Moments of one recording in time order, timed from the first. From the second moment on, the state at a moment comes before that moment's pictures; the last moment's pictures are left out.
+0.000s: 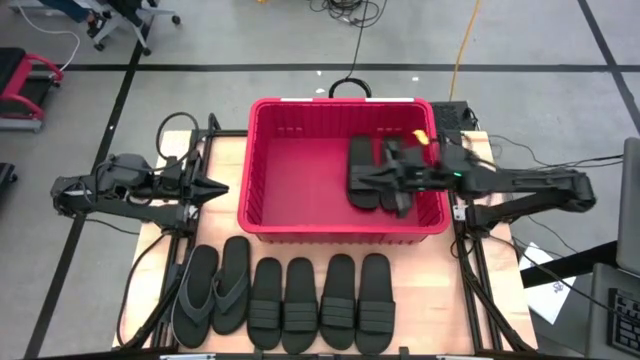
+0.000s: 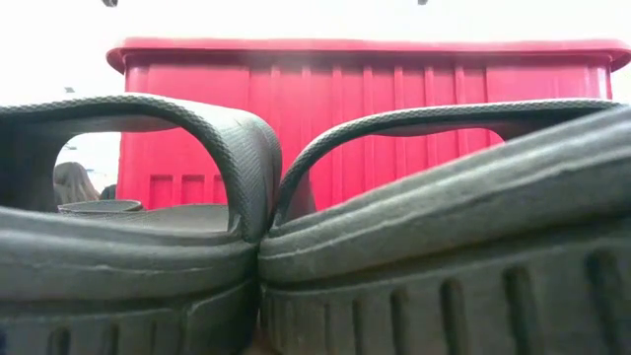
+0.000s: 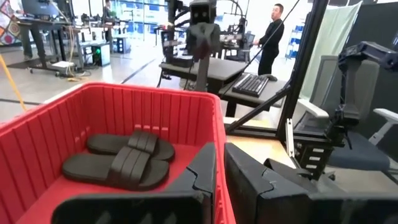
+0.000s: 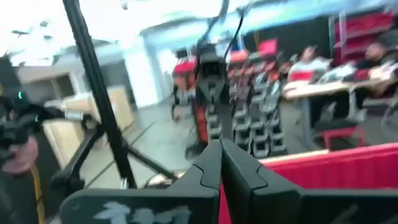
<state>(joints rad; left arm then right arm) -0.08 0.44 0.81 -0.44 -0.05 -0.13 -0.06 1.01 0.90 0.36 -0.12 0.24</state>
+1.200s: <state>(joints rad) -0.08 0.45 0.81 -0.37 -0.33 -0.42 0.17 0.70 0.86 -0.29 -0.45 0.26</state>
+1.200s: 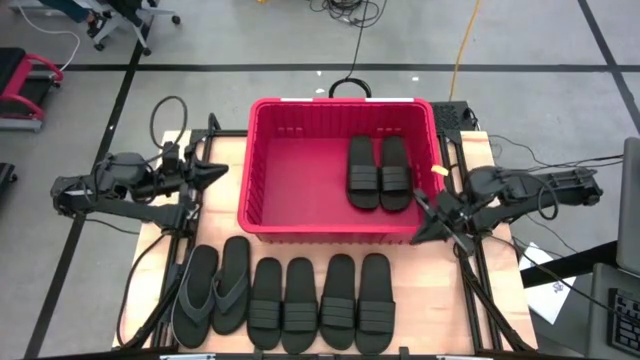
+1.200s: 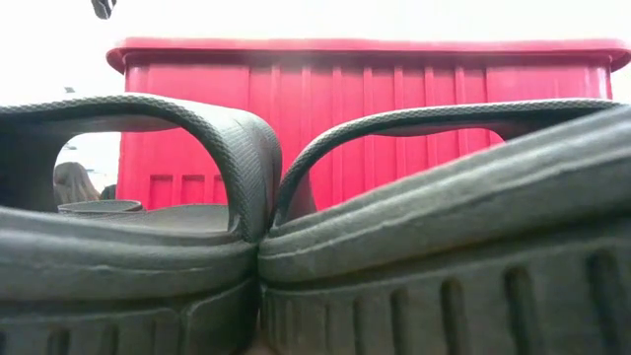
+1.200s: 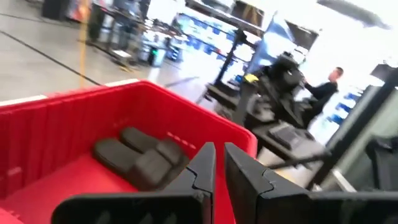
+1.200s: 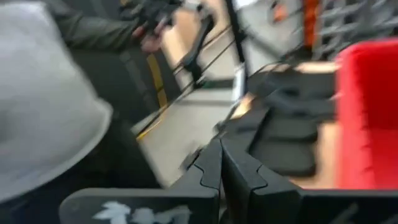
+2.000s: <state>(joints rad) -0.08 0.52 0.81 -0.31 -0.16 -0.42 0.68 1.12 1.03 -0.21 0.00 0.42</state>
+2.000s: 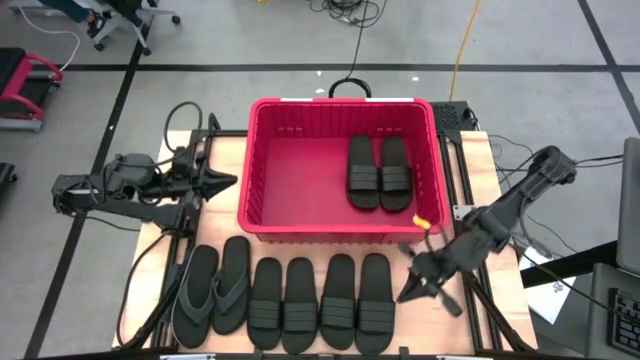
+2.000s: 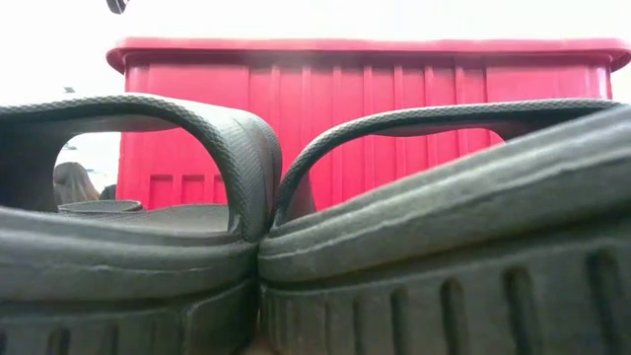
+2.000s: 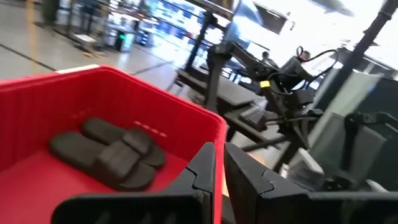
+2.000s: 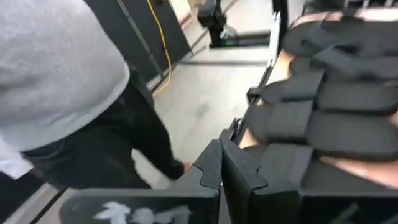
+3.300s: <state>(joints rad) -0.08 0.52 0.81 -0.38 -0.10 -0.40 0.61 1.46 0.88 -0.30 -0.21 0.80</state>
